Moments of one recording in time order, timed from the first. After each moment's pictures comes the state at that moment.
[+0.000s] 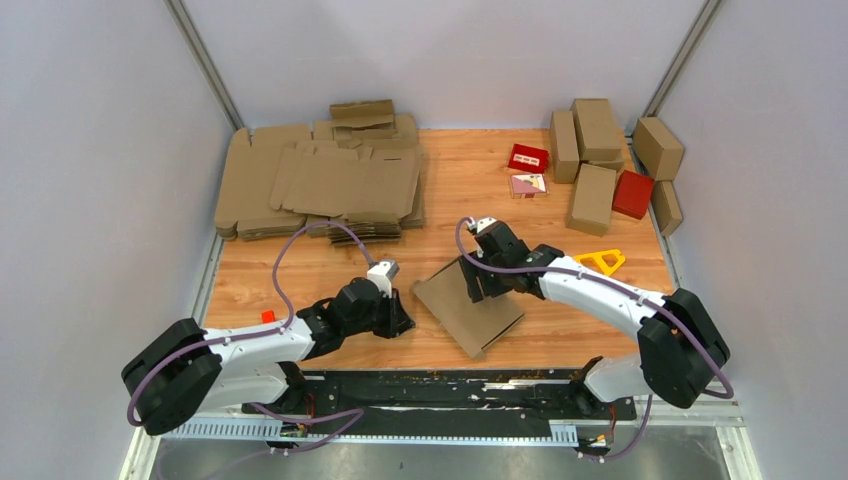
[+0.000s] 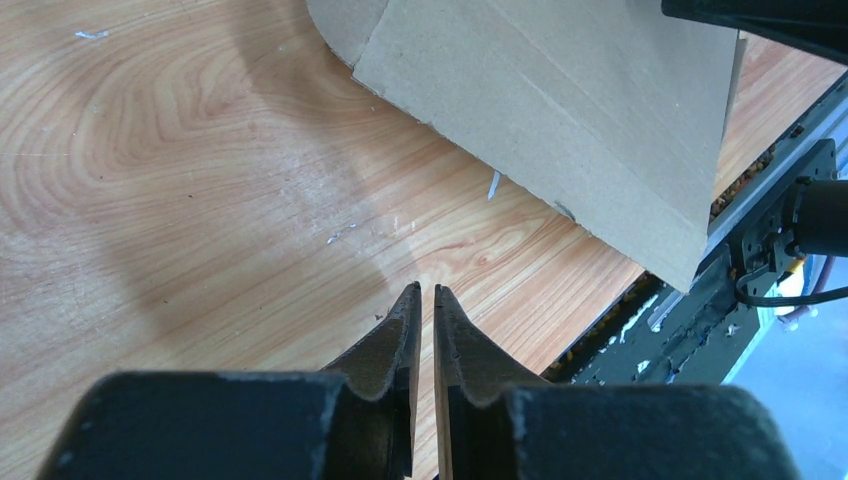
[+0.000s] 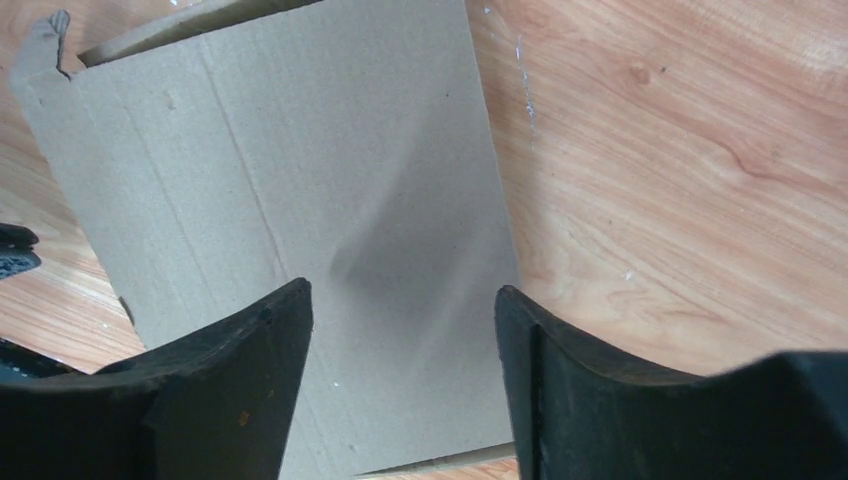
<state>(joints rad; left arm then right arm) -0.89 1.12 0.29 0.21 0.08 -0.70 0.73 1.38 0.85 -0.48 0.07 0.29</state>
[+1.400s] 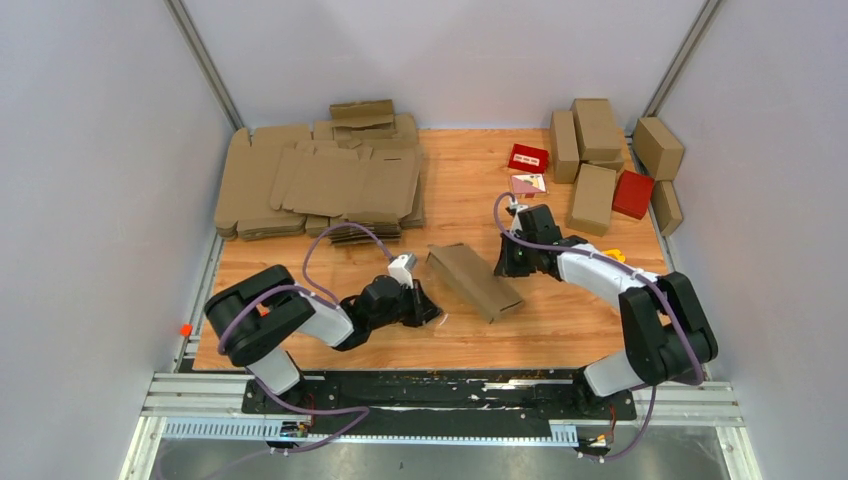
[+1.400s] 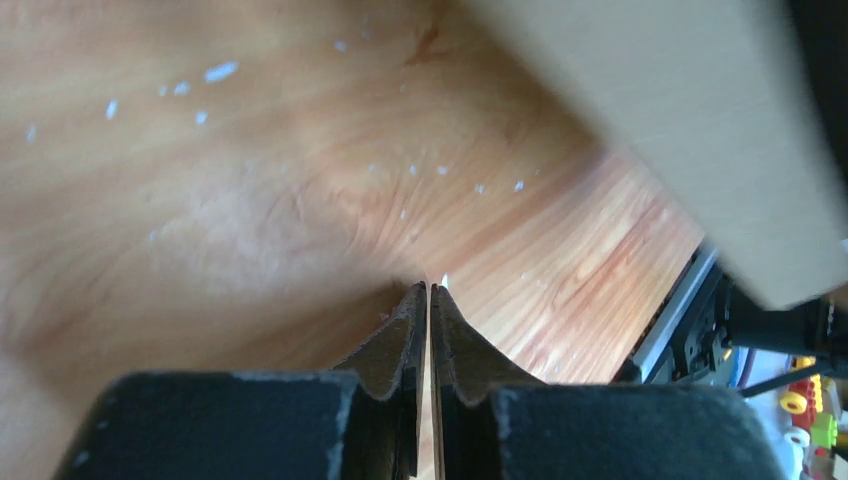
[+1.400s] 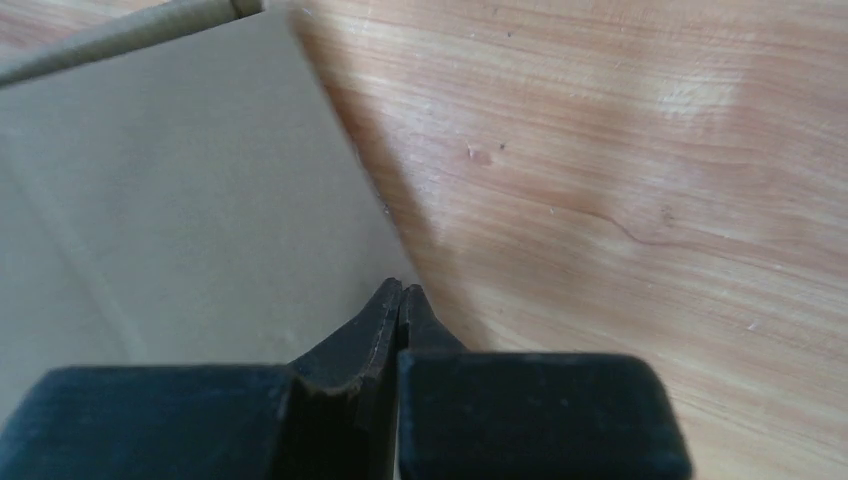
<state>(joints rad) -0.92 1.59 0.32 0.78 0.07 -0.83 0.40 1.48 0.78 -0.26 -0.19 0.33</state>
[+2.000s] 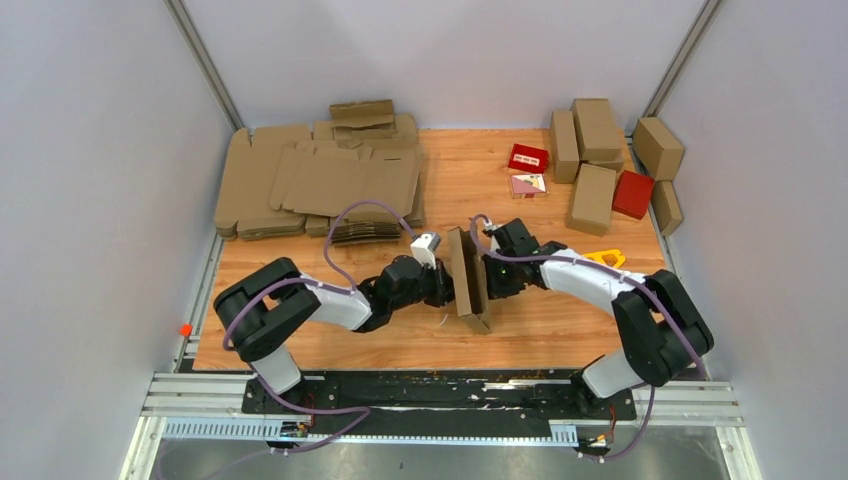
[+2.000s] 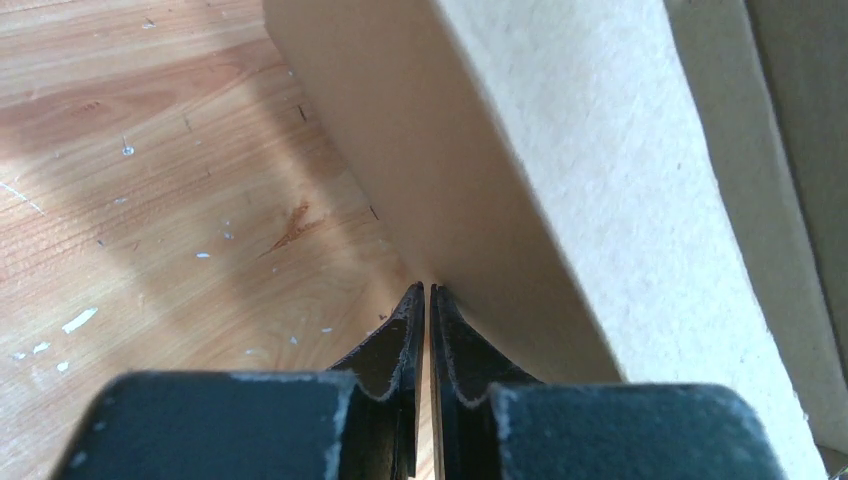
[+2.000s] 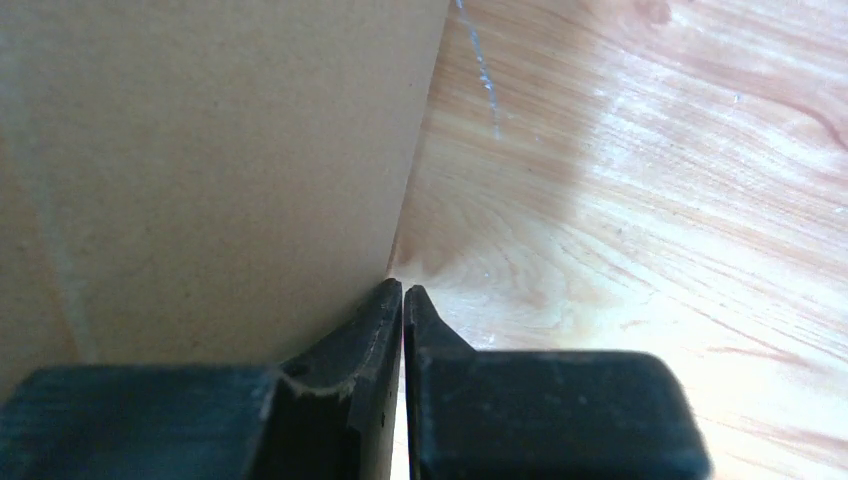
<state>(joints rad) -0.93 1.69 0.57 0.76 0.05 -0.74 0.53 1.49 0.77 -0.38 -0.18 0.32</state>
